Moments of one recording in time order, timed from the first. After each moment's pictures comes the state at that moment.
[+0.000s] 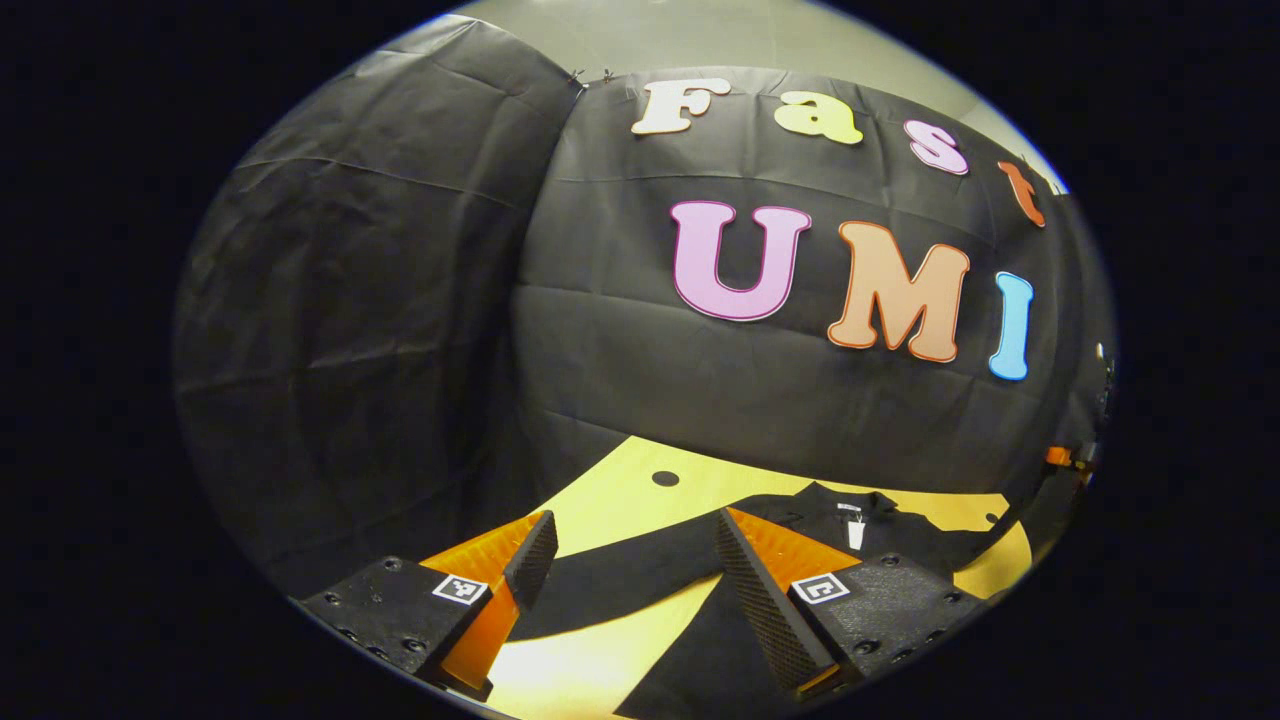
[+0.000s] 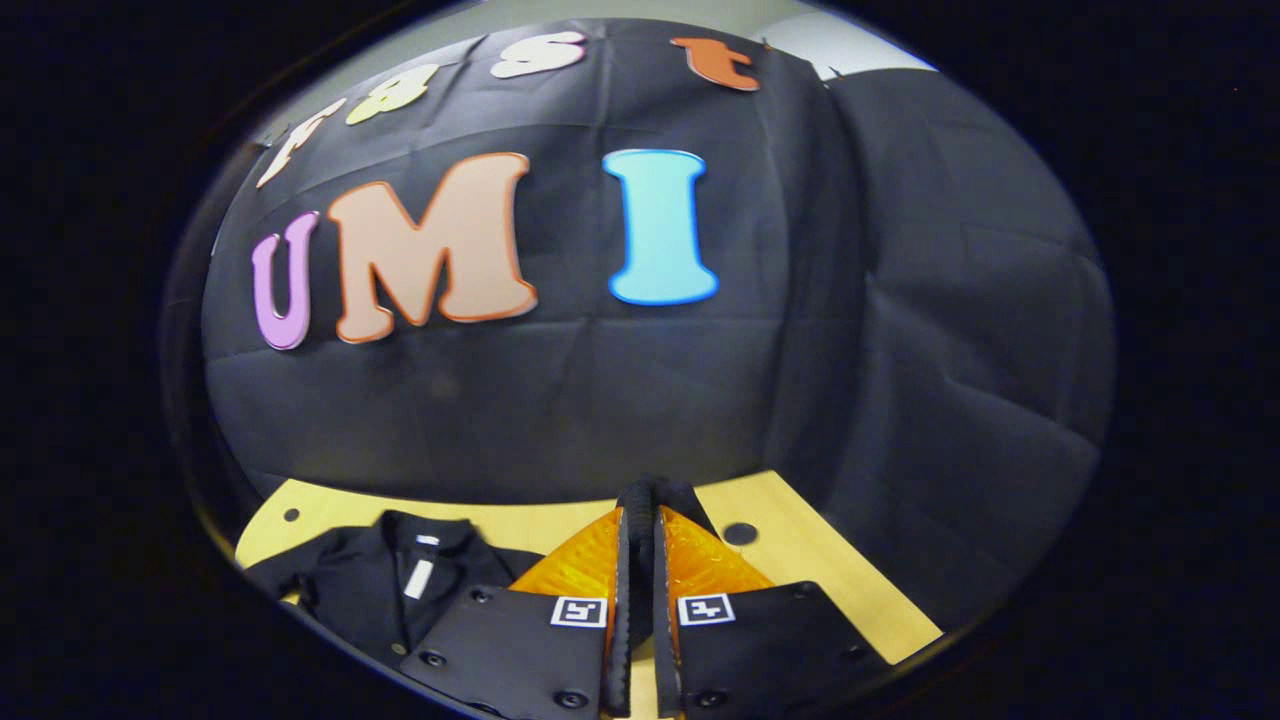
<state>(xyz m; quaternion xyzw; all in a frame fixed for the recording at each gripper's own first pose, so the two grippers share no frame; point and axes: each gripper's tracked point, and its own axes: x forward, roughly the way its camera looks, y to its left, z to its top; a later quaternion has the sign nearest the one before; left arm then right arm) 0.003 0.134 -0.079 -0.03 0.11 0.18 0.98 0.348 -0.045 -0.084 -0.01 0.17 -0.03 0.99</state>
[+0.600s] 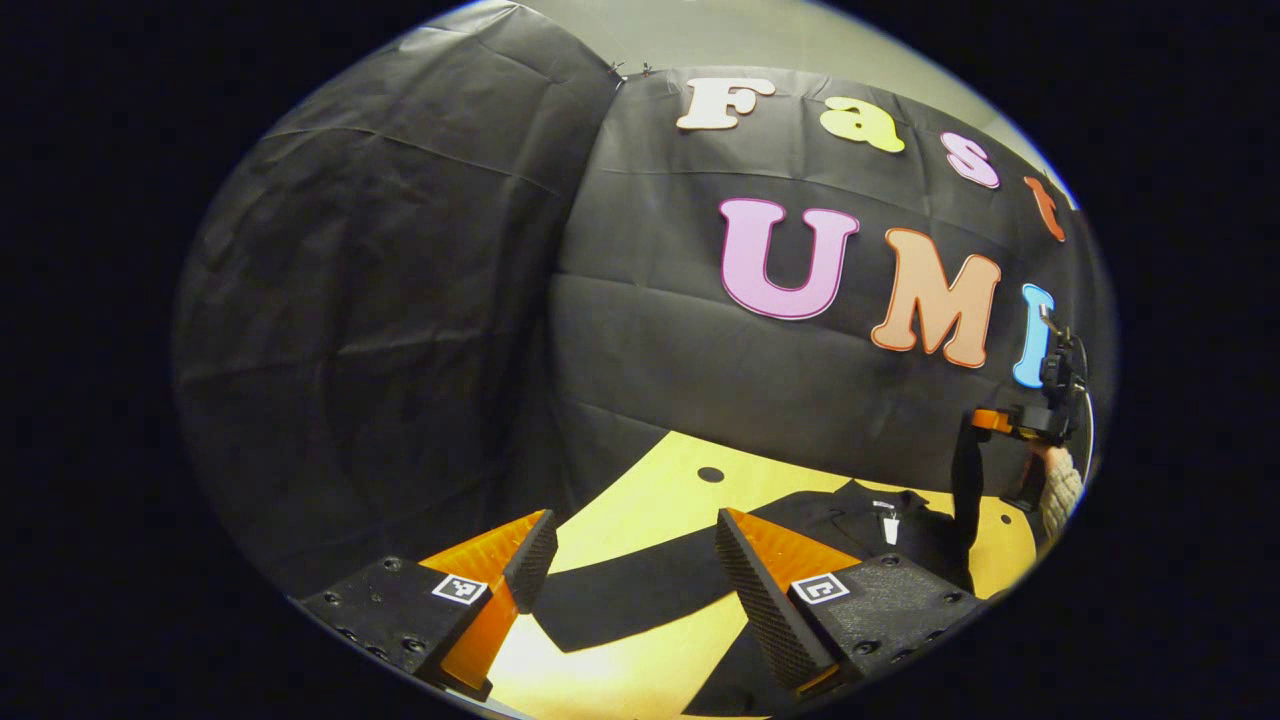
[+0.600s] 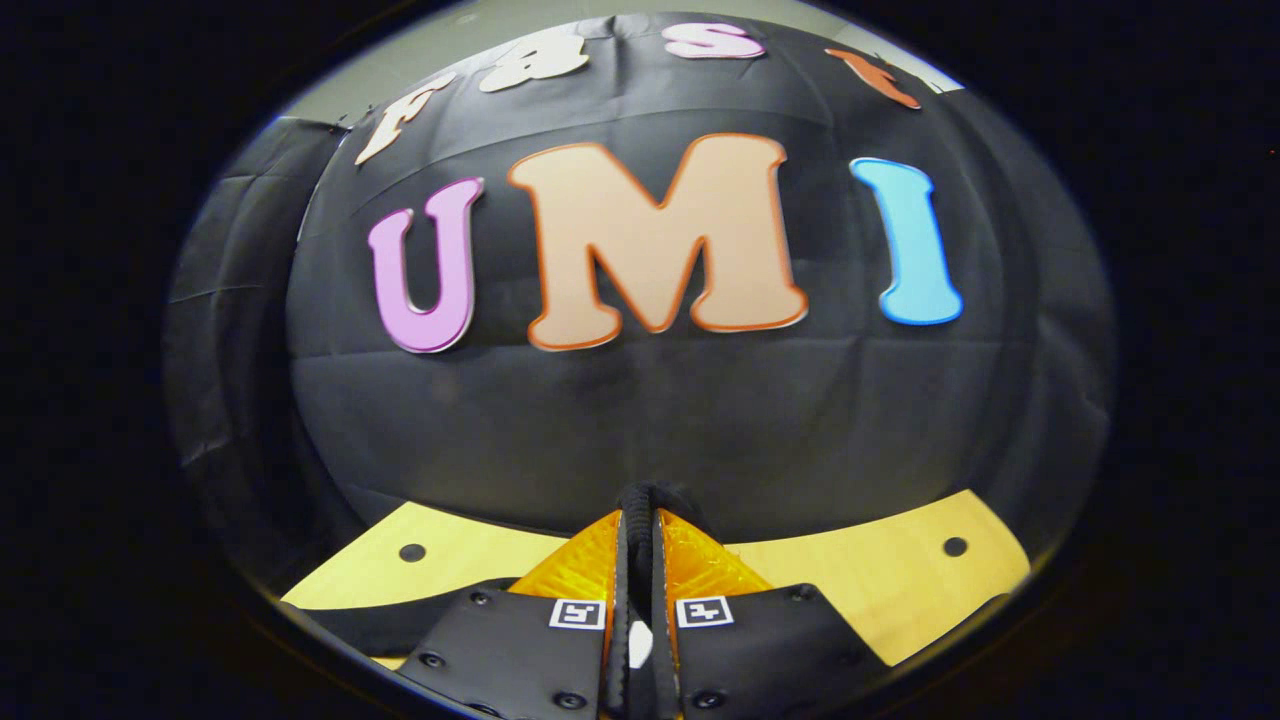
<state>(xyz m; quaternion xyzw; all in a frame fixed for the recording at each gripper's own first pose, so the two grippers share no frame) -0.028 0.202 -0.090 -0.04 0.12 0.21 0.97 0.400 0.234 -0.126 -0.02 0.17 0.13 0.98</state>
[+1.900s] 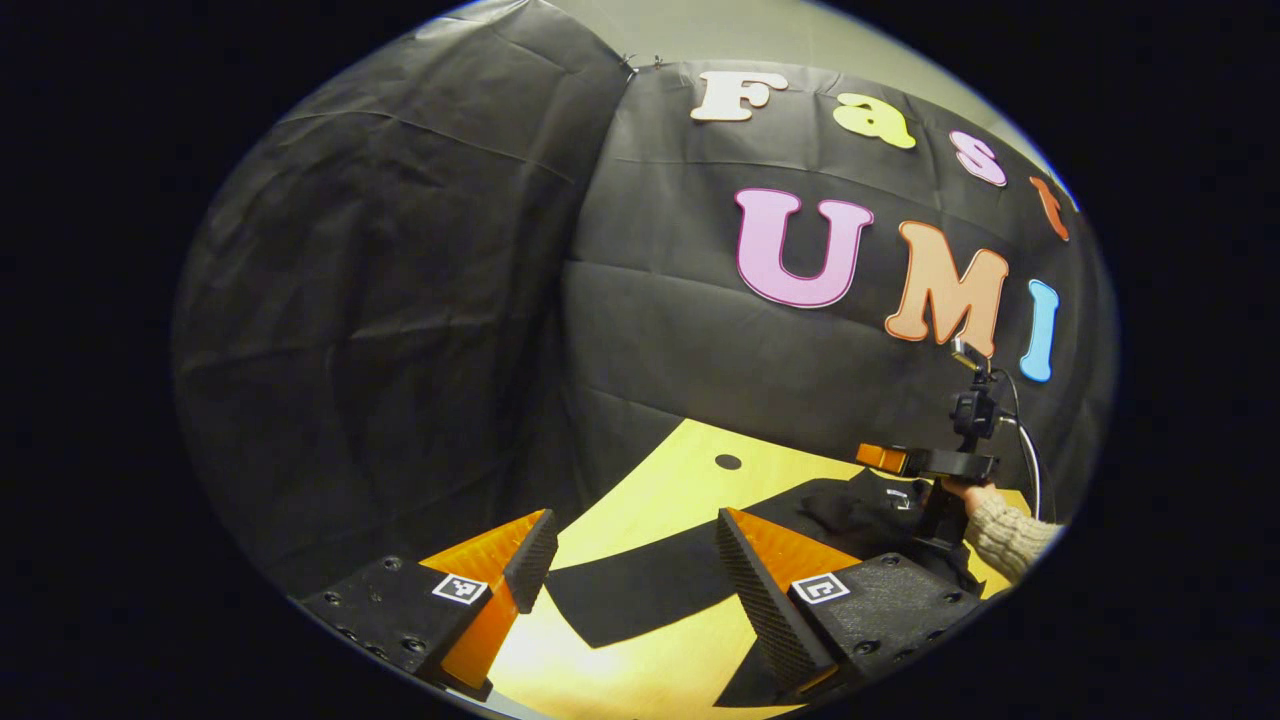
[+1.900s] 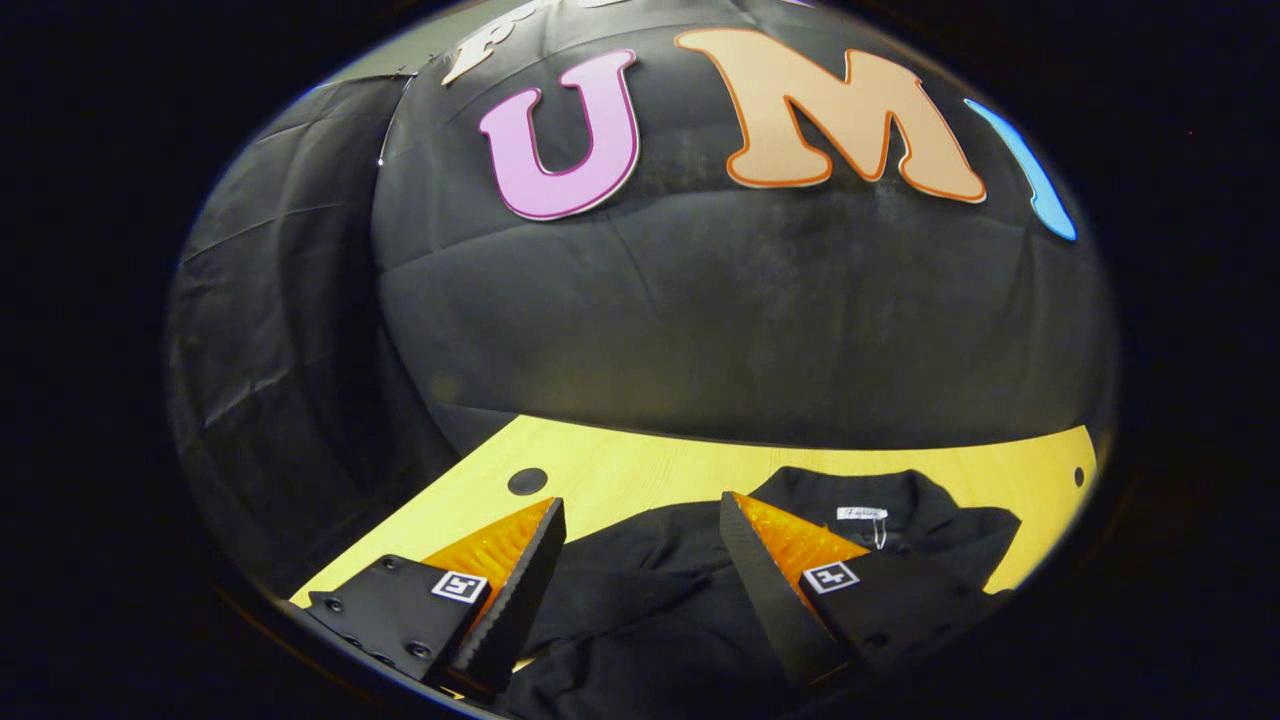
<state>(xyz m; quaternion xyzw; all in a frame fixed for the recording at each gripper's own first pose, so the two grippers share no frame) -0.031 0.217 -0.110 -0.04 0.14 0.20 0.97 0.360 0.367 -0.233 -0.03 0.26 0.24 0.93</state>
